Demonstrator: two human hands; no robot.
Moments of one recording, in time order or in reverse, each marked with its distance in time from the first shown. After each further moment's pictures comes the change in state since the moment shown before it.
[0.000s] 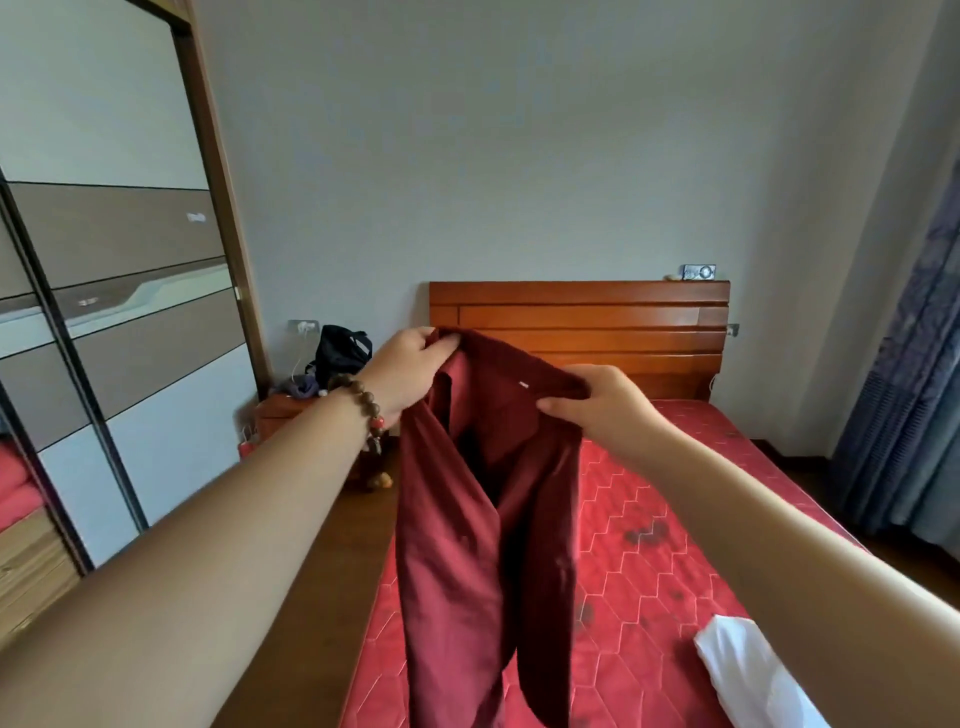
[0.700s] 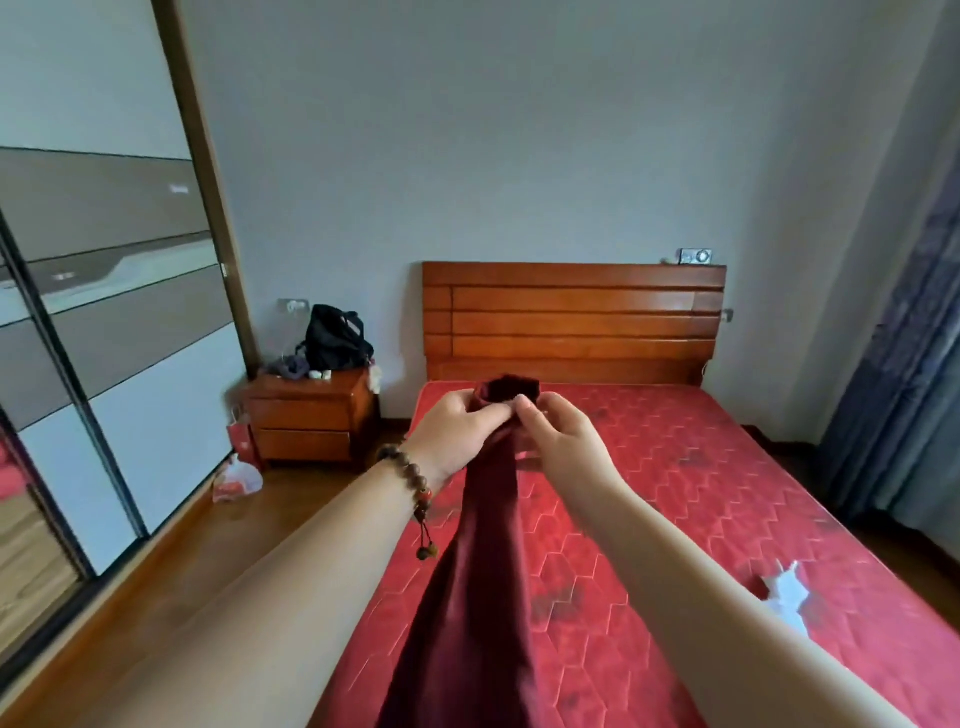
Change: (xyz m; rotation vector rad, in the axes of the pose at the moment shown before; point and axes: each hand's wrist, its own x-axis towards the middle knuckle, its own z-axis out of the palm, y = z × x) left_hand -0.056 -0.024 0.061 -0.241 -0.207 -0.231; right_hand -0.031 0.022 0.058 0.346 0.091 0.133
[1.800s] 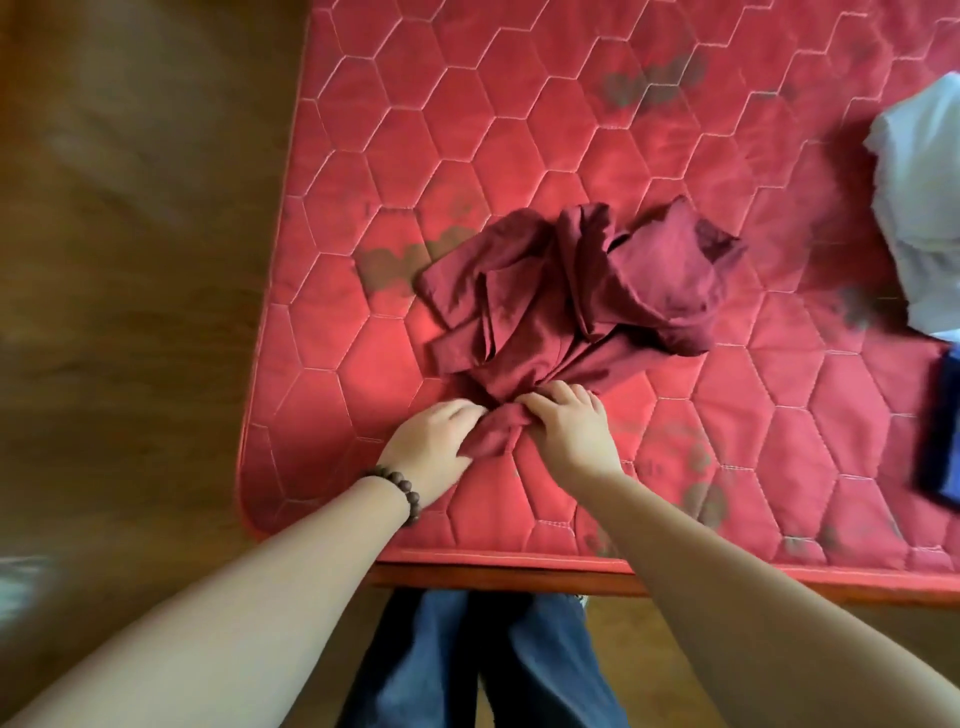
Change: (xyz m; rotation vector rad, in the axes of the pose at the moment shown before) left_hand -0.216 -0.637 0.061 0.790 -0.385 -0.168; right_hand -0.257 0.608 0.040 -1.050 -0.502 0.348
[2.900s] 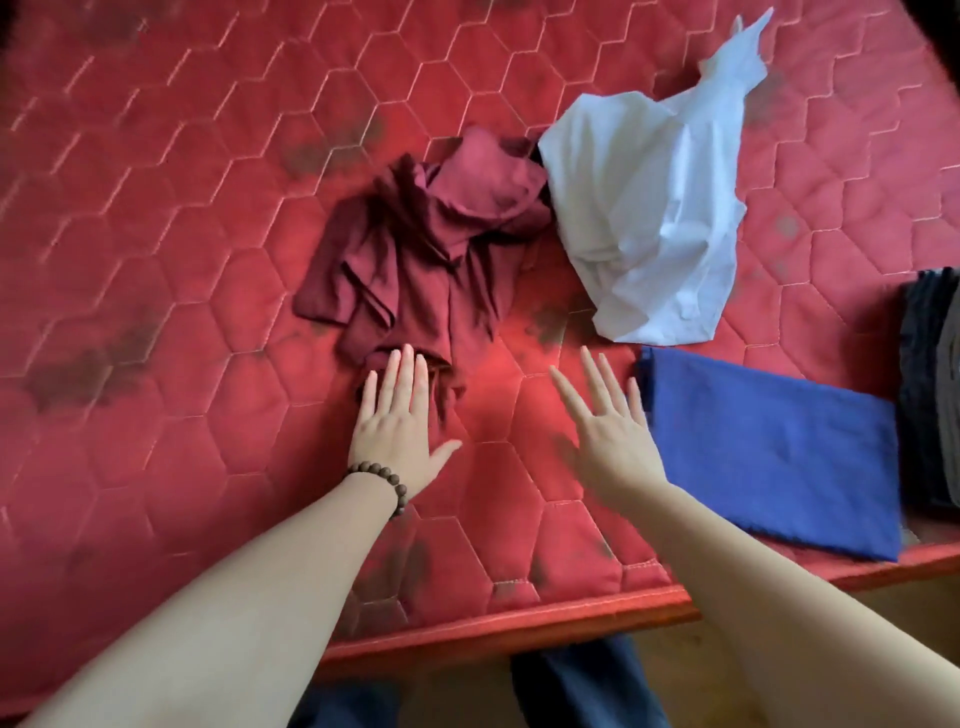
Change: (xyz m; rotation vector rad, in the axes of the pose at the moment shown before) left_hand 0.201 0.242 0.154 0.639 -0.015 -0.126; right_hand -0.072 0.363 -0.149 -0.158 0.062 0.153
